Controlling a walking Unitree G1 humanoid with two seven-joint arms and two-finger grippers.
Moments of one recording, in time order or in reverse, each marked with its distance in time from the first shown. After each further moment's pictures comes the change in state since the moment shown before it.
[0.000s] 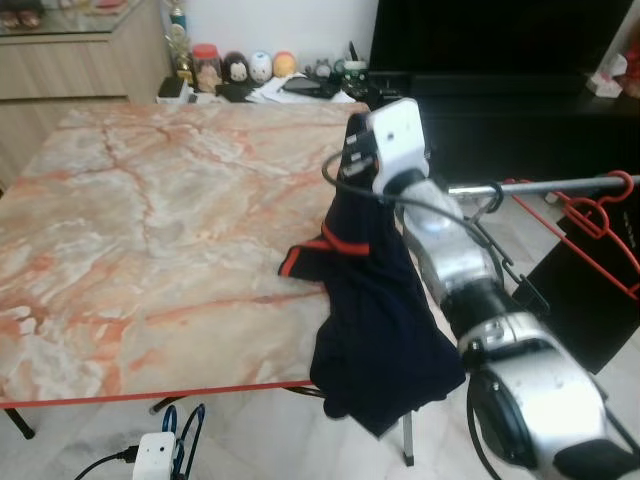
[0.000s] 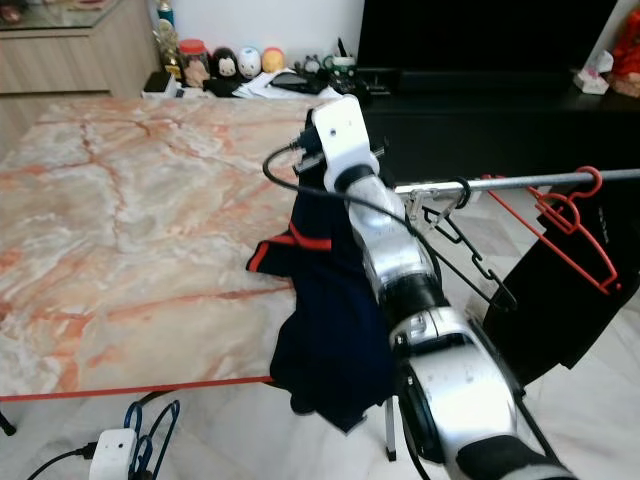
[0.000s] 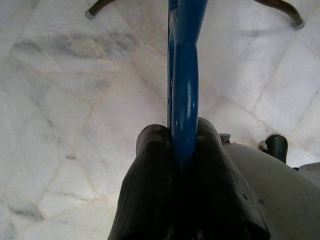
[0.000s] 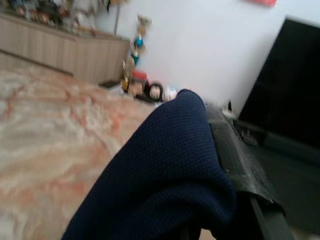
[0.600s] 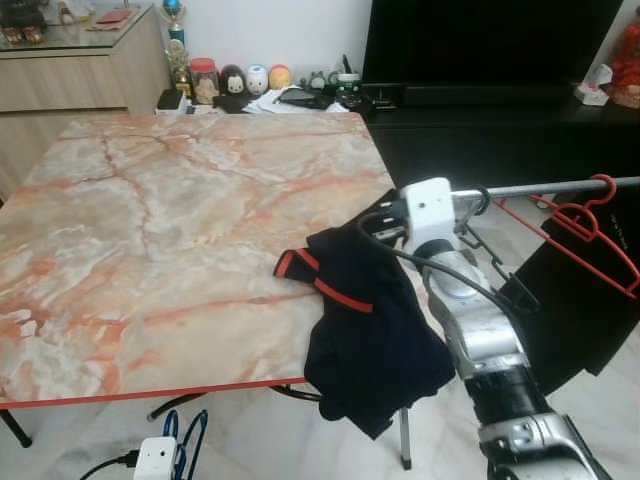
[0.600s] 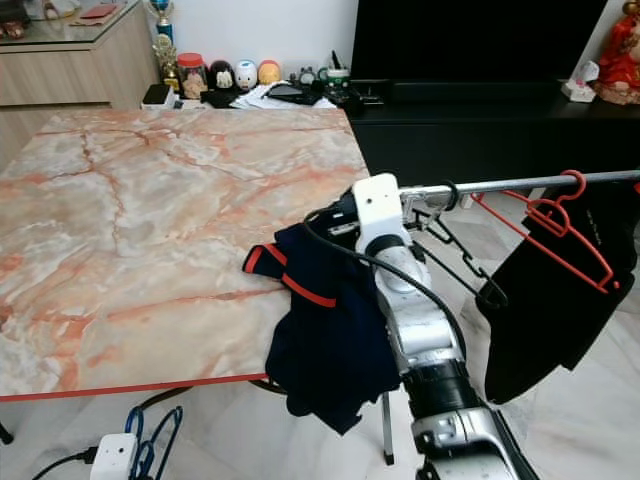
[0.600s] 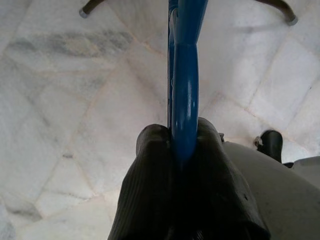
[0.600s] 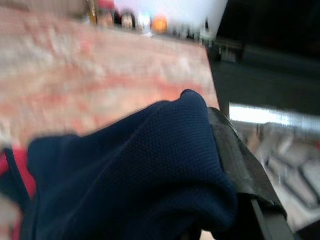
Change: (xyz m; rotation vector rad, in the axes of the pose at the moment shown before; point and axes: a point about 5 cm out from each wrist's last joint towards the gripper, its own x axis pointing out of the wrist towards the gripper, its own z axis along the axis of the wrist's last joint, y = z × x) left arm 0.000 -0.001 -0.003 0.005 0.020 -0.019; right arm -0.073 -0.009 -0.050 0.078 0.301 -0.112
